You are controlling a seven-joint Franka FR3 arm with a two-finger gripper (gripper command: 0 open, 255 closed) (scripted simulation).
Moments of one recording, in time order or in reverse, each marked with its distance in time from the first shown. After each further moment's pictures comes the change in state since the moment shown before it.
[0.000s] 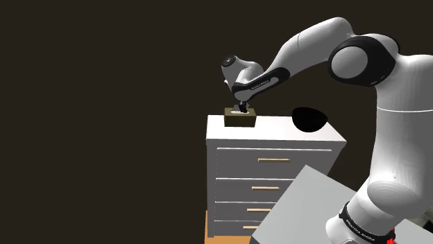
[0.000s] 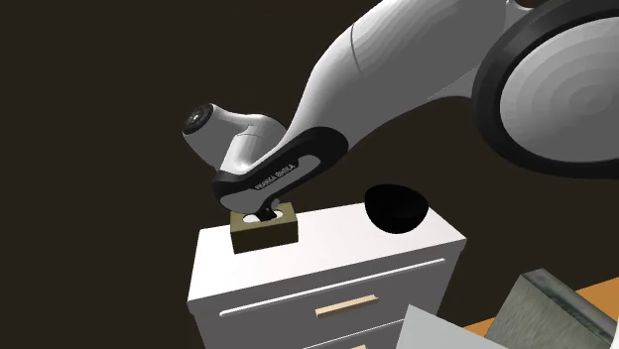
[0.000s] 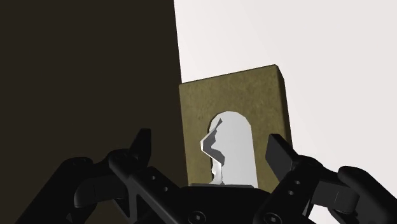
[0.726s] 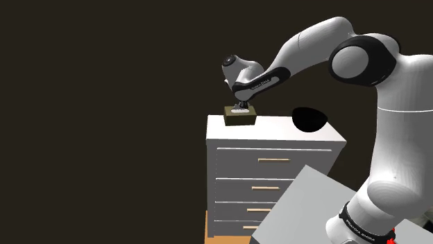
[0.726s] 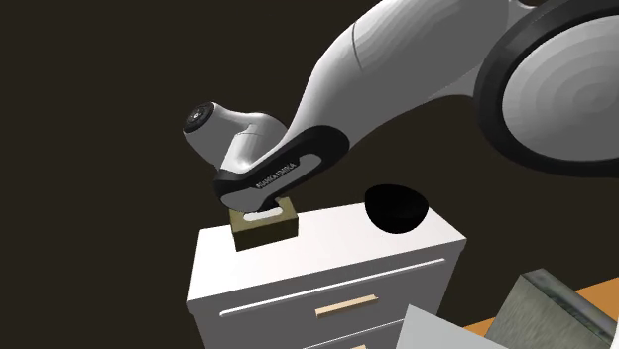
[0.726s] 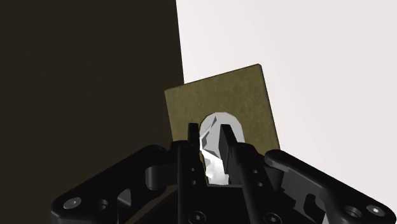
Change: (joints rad) arm -0.001 -0.004 -0.002 -0.001 -0.002 0.001 0.001
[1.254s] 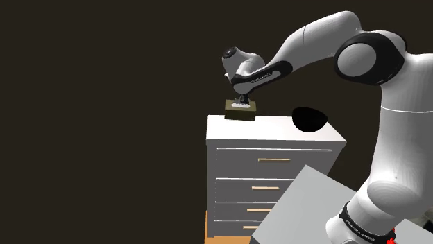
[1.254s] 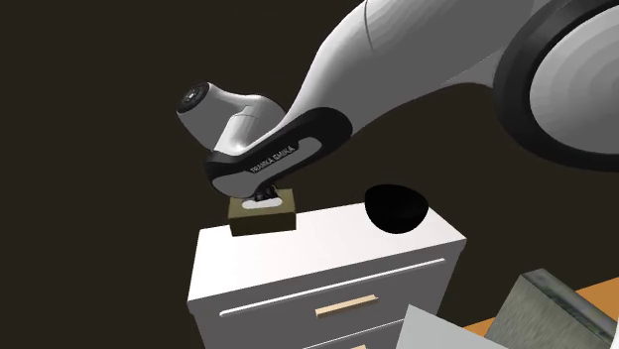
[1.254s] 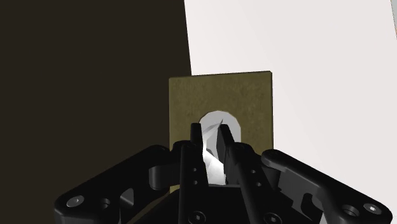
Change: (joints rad) arm 0.001 -0.035 0.009 0.030 0.026 -0.059 -0.046
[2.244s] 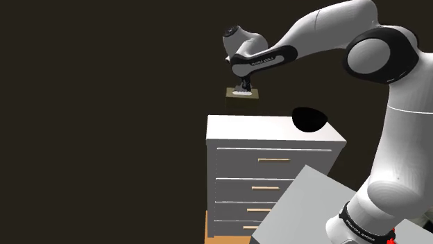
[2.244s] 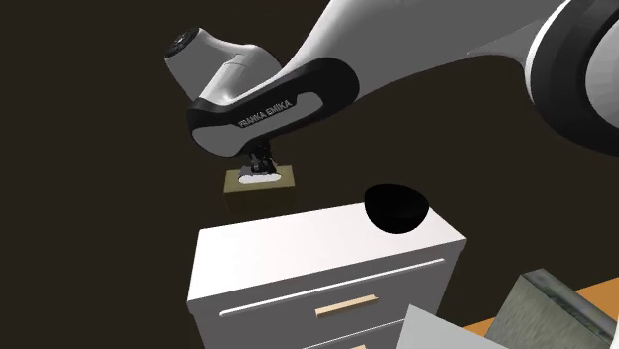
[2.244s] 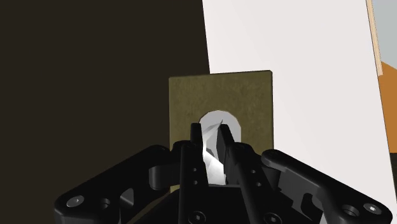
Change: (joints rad) arm 0.002 -0.059 0.011 0.109 0.045 -0.142 -0.101
